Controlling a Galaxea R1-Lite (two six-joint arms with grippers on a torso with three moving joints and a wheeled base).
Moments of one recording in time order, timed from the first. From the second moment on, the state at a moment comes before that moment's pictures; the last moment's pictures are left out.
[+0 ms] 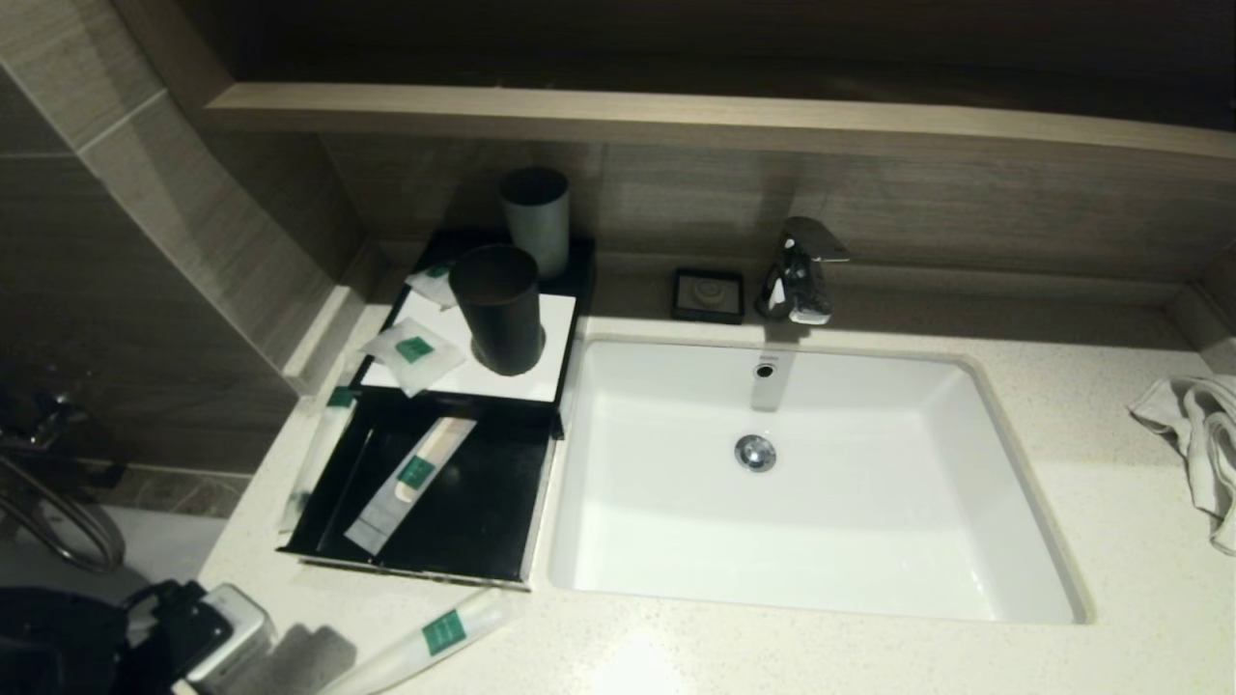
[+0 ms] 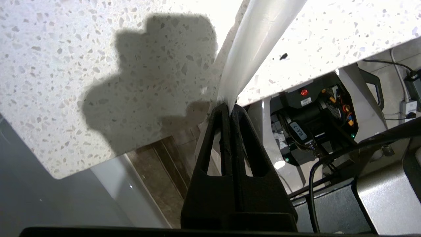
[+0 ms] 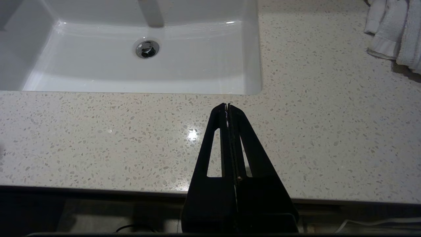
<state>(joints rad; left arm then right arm) -0.39 1.10 -0.25 -0.03 0.01 0.16 0.00 0.00 0.00 0.00 -0.01 0.04</state>
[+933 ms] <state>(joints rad) -0.39 0.79 -0.37 0.34 0.03 0.16 0.00 0.00 0.00 0.00 -0.01 0.04</state>
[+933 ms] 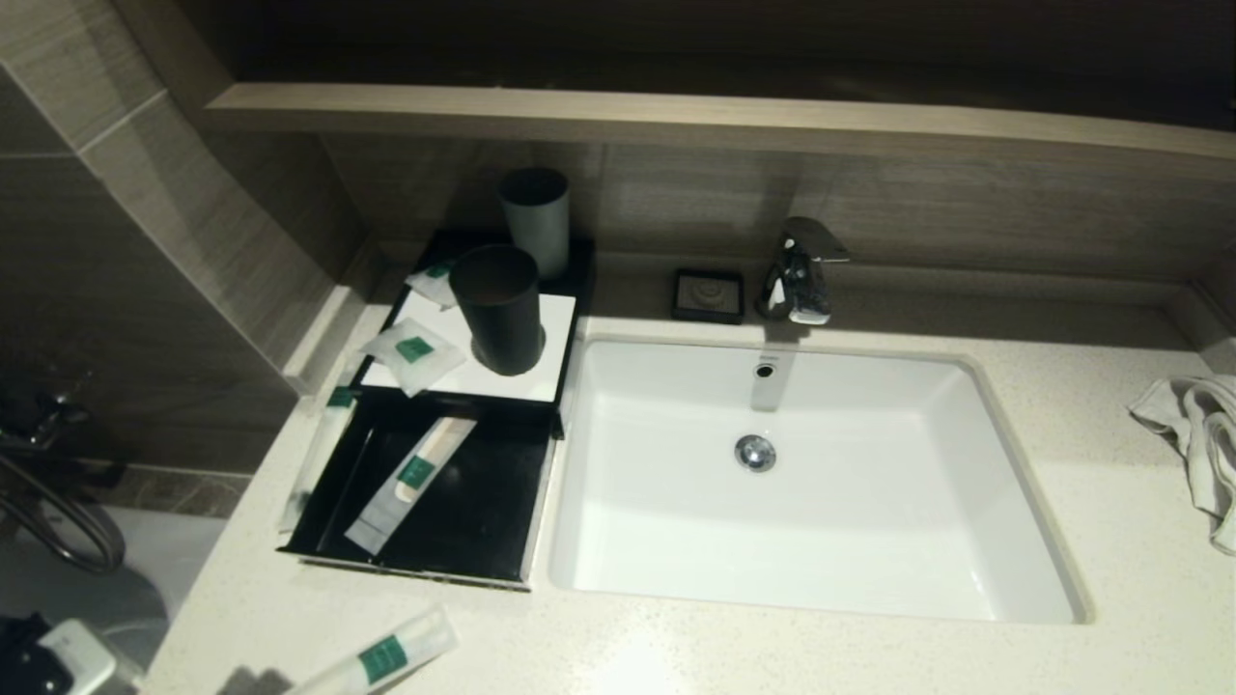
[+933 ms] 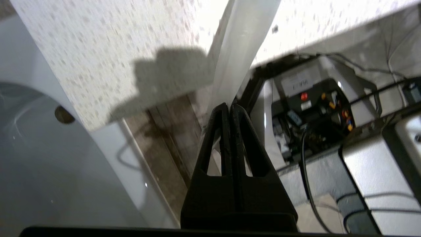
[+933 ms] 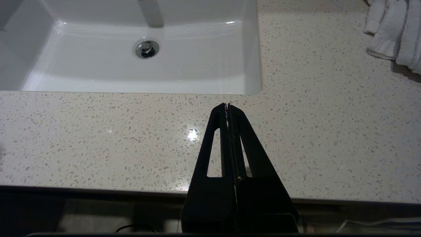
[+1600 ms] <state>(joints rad) -0.39 0.78 -0.23 0.36 0.01 0.16 0.00 0.00 0.00 0.00 -0.01 0.04</state>
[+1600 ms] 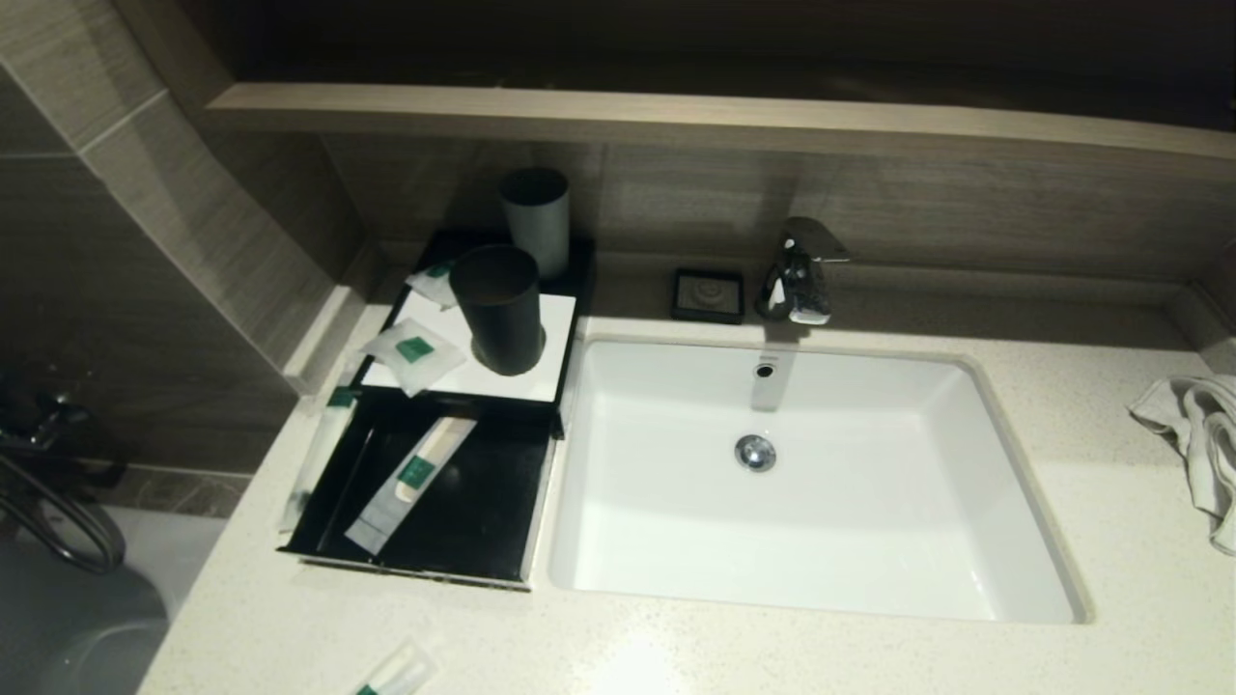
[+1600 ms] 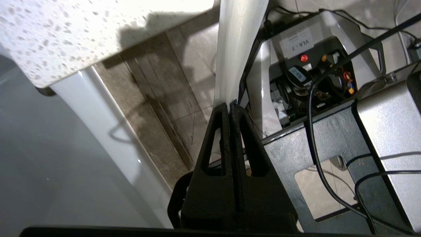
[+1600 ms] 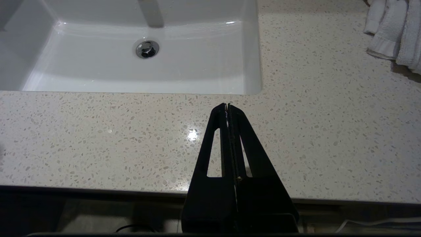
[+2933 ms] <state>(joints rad) -0.39 1.12 -0.20 -0.01 -0.01 0.15 0.00 0.00 0.00 0.00 -0.01 0.04</state>
